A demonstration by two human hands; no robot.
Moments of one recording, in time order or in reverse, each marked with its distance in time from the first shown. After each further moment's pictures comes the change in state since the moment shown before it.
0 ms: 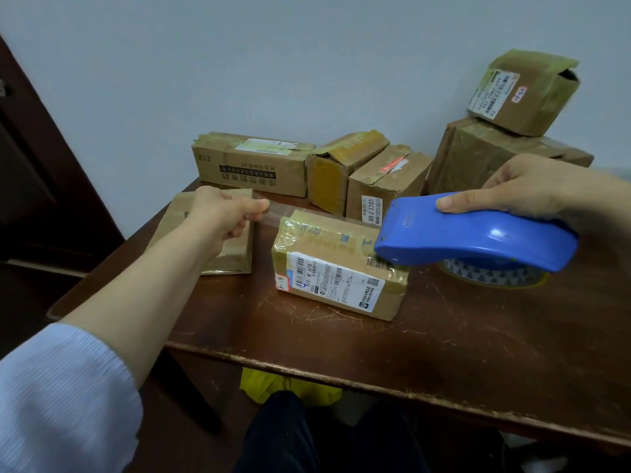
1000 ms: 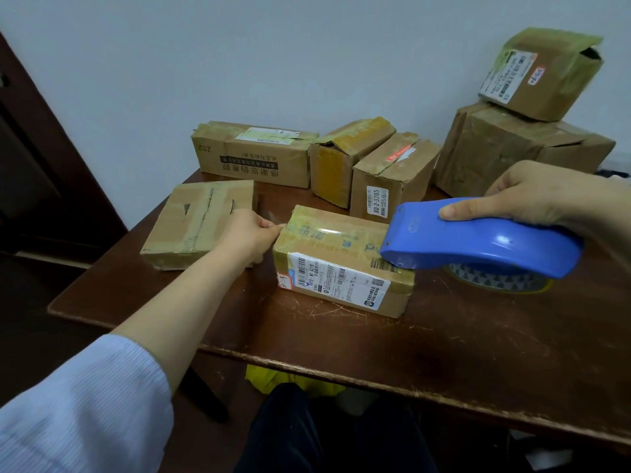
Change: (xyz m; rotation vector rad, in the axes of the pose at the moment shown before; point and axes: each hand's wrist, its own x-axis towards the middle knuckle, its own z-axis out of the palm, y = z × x) left_hand 0.008 -0.042 0.033 0.394 -0.095 0.014; right_hand 0.021 0.010 0.013 -0.080 -0.062 -0.002
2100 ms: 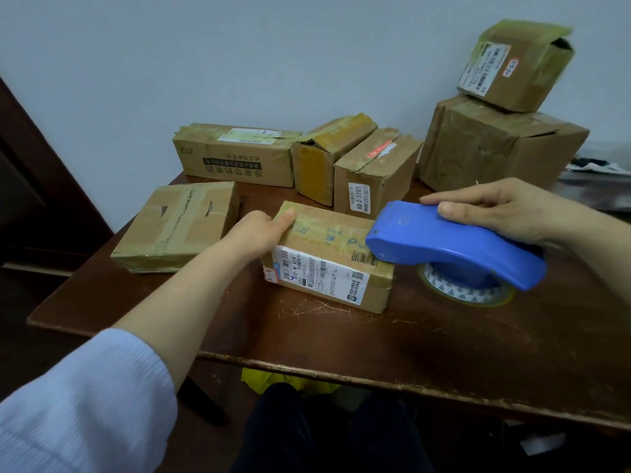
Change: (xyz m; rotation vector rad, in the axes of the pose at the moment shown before) left_hand -0.004 0.024 0.019 0.265 -0.129 0.063; right_hand 0.001 0.042 0.021 0.351 -0.069 -0.217
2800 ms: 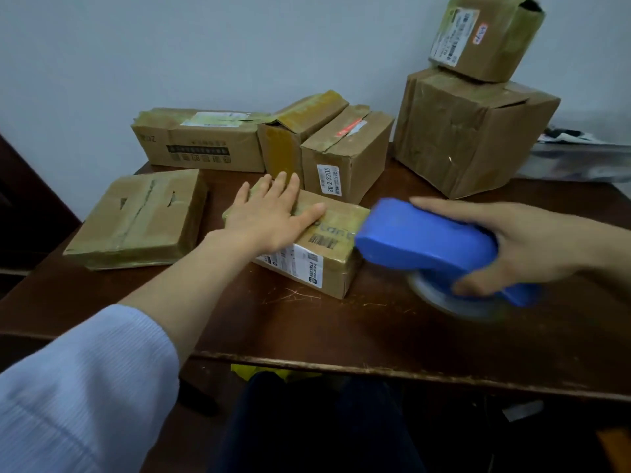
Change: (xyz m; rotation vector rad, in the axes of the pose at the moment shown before) left_hand -0.004 0.043 0.038 0.696 0.000 0.344; right_hand -0.027 0.049 -0.011 -0.423 -0.260 -0.055
